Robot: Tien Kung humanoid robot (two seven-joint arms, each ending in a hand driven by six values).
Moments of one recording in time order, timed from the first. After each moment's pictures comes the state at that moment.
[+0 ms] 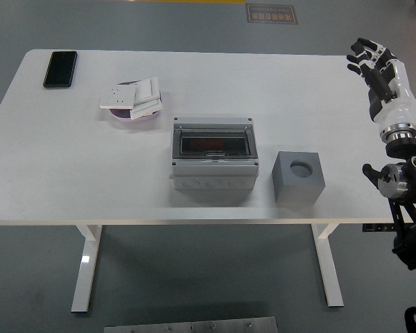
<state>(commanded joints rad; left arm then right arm) -0.10 0.50 -0.58 -0.42 0.11 0.19 0.17 0.35 -0.20 1.49 1.26 -1.02 -0.17 0.11</state>
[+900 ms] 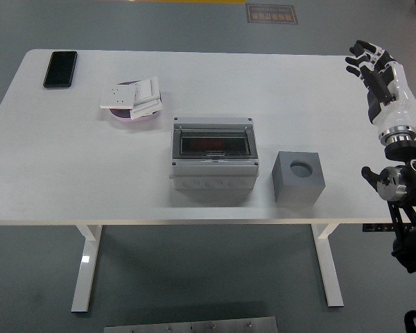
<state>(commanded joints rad) -0.10 0.50 -0.57 -0.42 0.11 0.18 0.17 0.34 -0.20 1.49 1.28 -1.02 -0.17 0.11</state>
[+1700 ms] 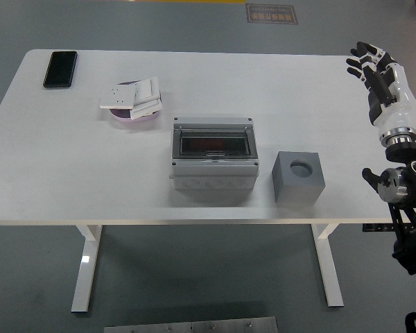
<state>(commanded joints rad) -0.09 0.49 -0.55 -0.42 0.08 0.18 0.15 0.33 -0.20 1.49 1.28 -1.02 -0.18 0.12</state>
